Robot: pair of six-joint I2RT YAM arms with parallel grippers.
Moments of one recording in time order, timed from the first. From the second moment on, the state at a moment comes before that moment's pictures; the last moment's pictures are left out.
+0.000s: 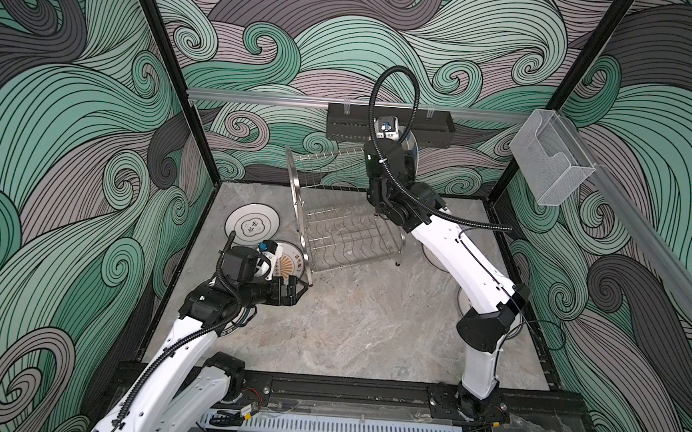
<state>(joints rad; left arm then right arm) -0.28 0.77 0.75 -0.76 0.39 -0.34 0.79 1.94 2.29 -0.63 1.03 -0.07</state>
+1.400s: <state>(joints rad) -0.26 0.77 0.75 -0.76 0.40 -0.34 0.79 2.01 2.47 -0.60 1.00 -0.22</state>
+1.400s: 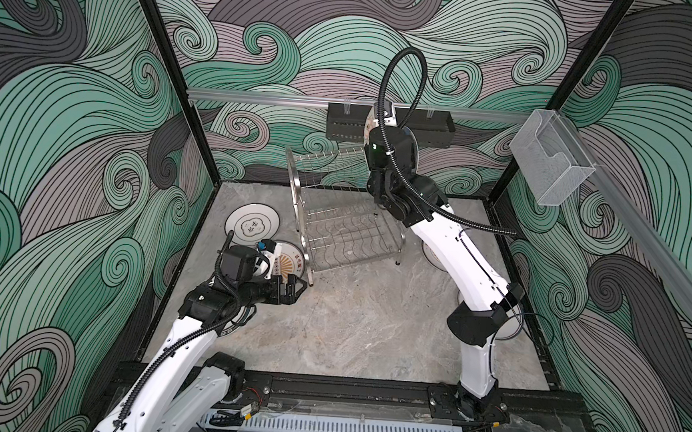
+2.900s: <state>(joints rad) -0.26 0.78 0.75 -0.76 0.40 -0.34 0.77 1.76 2.13 -0.61 0.85 -0.06</state>
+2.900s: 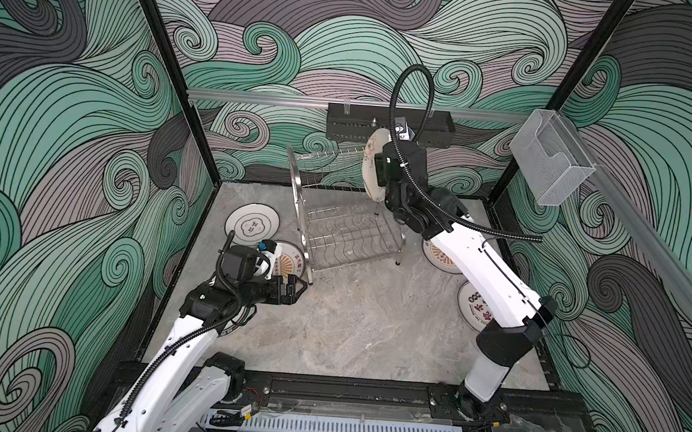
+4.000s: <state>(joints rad) -0.26 0.70 0.68 -0.68 0.39 -0.44 0.55 0.87 0.81 -0.91 0.44 0.41</state>
